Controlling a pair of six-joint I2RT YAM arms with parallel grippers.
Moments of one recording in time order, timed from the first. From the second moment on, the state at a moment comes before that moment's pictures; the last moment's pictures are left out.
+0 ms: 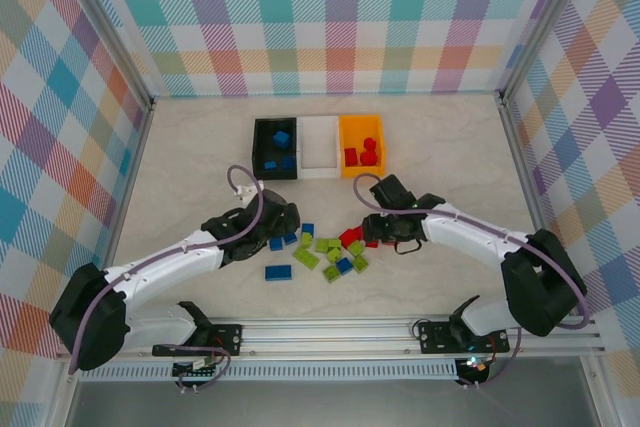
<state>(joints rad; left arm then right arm) -0.75 1.20 0.71 -0.42 -0.38 -0.86 0.64 1.40 0.81 -0.59 0.02 0.53</state>
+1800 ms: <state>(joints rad) -0.75 1.15 0.68 -0.42 -0.41 -0.86 0.60 1.44 1.13 -0.62 0.05 0.52</state>
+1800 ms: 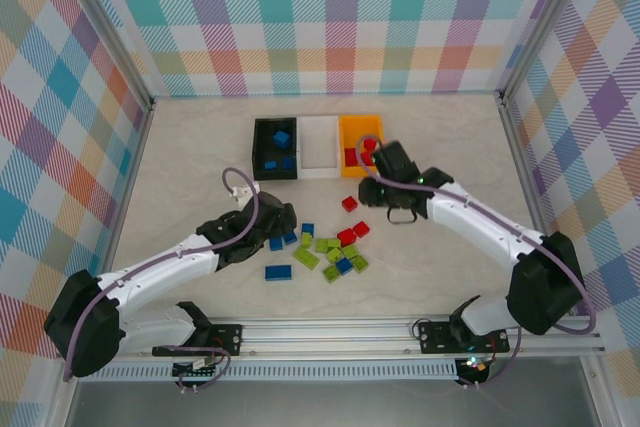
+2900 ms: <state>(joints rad) -0.71 1.36 0.79 -0.53 -0.33 -0.83 0.48 1.78 1.50 -0.54 0.02 0.46</state>
